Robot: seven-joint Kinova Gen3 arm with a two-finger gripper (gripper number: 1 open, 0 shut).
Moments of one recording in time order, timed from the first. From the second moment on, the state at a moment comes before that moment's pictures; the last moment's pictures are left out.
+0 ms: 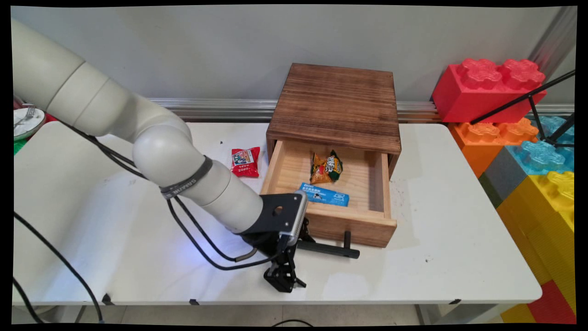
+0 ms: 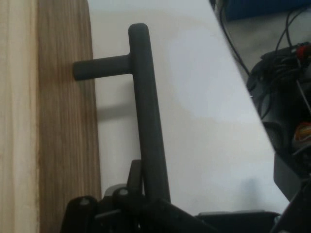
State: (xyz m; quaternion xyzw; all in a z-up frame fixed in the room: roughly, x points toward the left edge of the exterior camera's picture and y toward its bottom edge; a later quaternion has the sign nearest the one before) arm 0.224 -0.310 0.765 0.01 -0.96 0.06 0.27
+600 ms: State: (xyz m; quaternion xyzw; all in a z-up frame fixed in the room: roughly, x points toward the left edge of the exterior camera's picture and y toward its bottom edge) arm 0.220 -0.288 0.764 0.01 -0.96 0.05 0.28
